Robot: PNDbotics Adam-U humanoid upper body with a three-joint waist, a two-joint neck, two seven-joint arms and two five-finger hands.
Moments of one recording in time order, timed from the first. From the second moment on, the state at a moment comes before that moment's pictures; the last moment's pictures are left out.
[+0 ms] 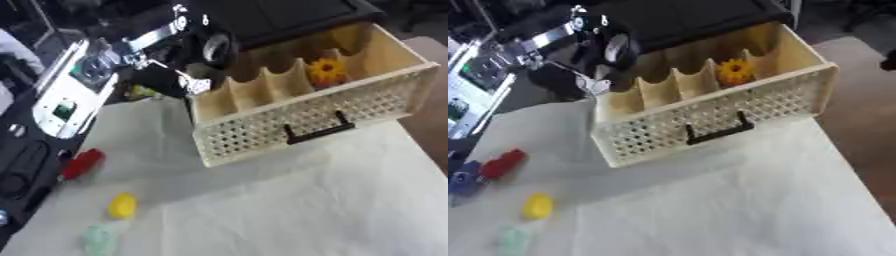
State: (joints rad) left arm -1.19 0.51 -0.28 -1.37 -0.46 -0.19 -0.43; right arm -0.51 -0.59 -0.10 -1.99 -0.44 -0.02 -0.18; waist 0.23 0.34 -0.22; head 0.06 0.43
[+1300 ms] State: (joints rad) left arm -1.18 0.51 -0.28 -1.38 -0.49 -0.24 -0.52; right arm -0.51 -0.59 -0.10 -1.99 -0.45 0.00 -0.20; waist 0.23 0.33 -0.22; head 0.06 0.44
